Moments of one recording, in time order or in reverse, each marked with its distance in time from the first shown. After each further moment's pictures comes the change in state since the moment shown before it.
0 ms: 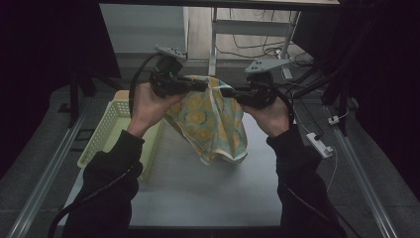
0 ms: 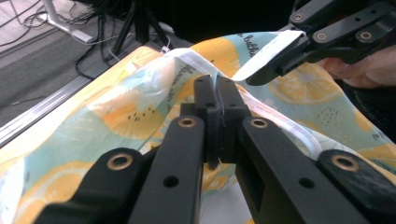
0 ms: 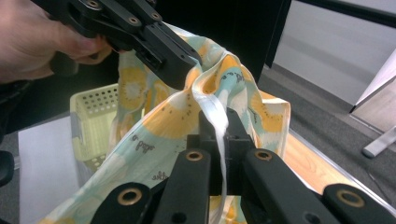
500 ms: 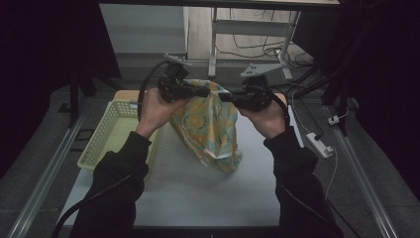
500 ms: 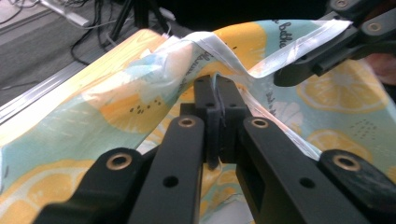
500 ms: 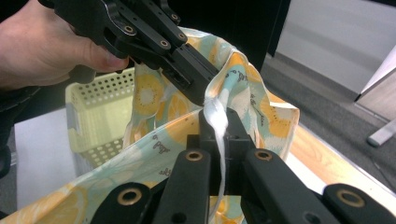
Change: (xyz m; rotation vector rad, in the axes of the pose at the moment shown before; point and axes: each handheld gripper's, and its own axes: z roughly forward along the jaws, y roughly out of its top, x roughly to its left) left arm 0.022 -0.019 0.037 0.068 0.017 -0.013; right arm -0.005 -0.014 0.016 0.049 0.006 0.020
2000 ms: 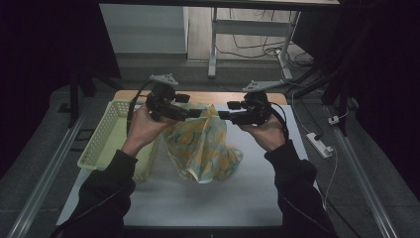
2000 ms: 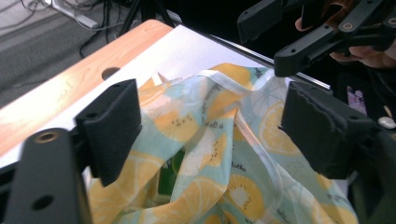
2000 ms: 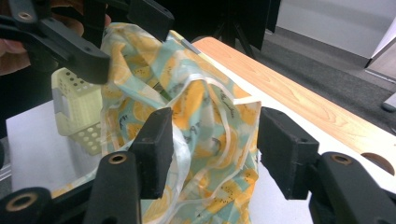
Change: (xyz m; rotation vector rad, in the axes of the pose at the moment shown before) left arm 0.000 -0.055 -0.013 -0.042 0.017 -0.009; right arm -0.010 -0.048 0.016 0.036 -0.002 0.111
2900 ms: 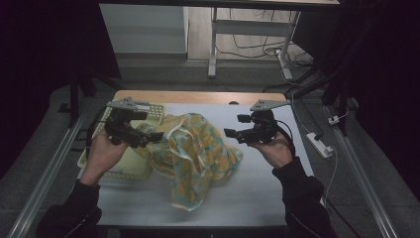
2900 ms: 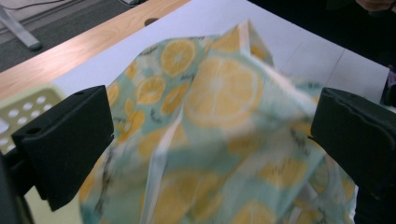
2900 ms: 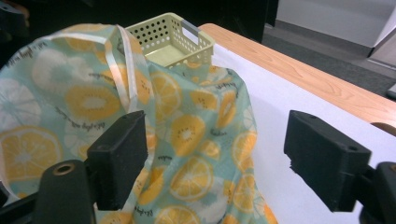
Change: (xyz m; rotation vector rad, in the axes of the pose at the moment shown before) left arm -0.003 -0.086 -0.071 0.046 0.148 -0.041; right arm 0.002 -0.050 -0.007 -0.008 -0.006 0.028
